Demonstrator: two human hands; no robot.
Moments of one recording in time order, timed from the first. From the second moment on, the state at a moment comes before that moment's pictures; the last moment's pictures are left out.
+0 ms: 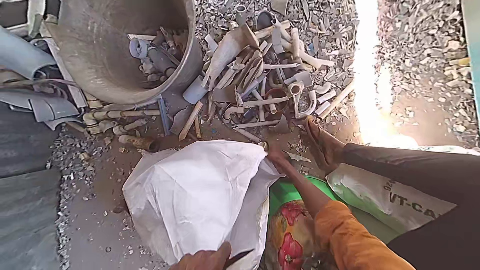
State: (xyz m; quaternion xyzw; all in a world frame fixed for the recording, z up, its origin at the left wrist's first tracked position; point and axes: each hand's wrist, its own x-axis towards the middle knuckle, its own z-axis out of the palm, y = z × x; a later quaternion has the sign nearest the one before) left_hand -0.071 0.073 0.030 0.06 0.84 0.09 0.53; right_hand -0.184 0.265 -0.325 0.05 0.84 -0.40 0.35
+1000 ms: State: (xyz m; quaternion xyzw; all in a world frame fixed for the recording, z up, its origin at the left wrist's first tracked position) left_hand -0.076 0.069 0.007 0.06 0.90 0.23 0.37; right_hand -0.275 0.281 -0.331 -0.01 0.94 -0.12 0.32
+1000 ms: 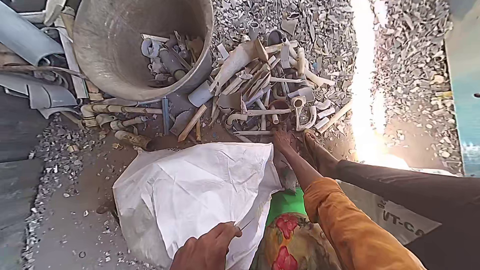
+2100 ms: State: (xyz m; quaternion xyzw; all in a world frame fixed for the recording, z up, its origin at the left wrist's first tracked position) left_hand -0.076 0.100 0.011 0.02 0.92 0.13 0.36; right_hand -0.202 0.287 -0.152 -0.17 0.83 -0.37 0.37
